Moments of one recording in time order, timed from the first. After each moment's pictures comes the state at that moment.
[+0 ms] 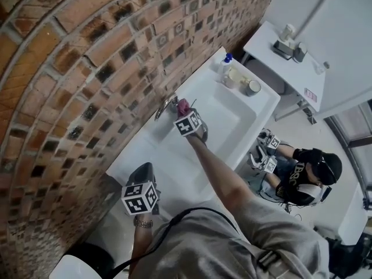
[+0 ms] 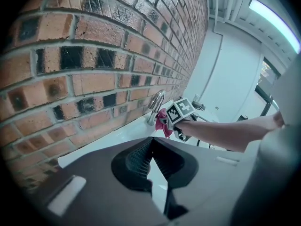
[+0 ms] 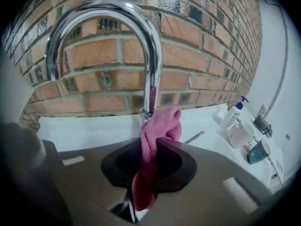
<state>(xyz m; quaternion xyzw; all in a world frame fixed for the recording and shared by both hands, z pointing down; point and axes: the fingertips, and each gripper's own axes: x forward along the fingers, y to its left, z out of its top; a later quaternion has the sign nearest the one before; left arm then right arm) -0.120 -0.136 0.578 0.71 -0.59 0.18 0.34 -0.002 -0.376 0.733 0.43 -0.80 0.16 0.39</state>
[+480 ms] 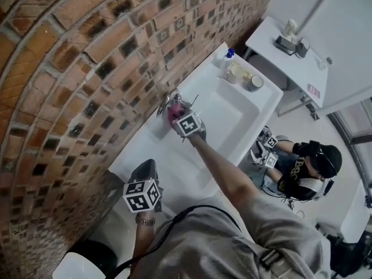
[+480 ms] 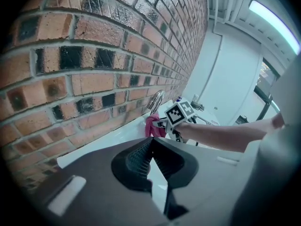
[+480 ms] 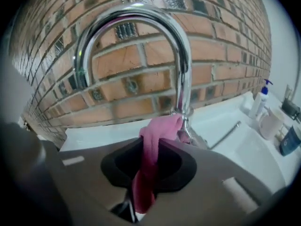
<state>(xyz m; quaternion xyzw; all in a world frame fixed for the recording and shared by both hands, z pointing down) -0.118 -0.137 0.575 0.72 -0.58 0.18 0.34 -0.046 -0.347 0.733 0.34 -0.85 0.22 0.32</state>
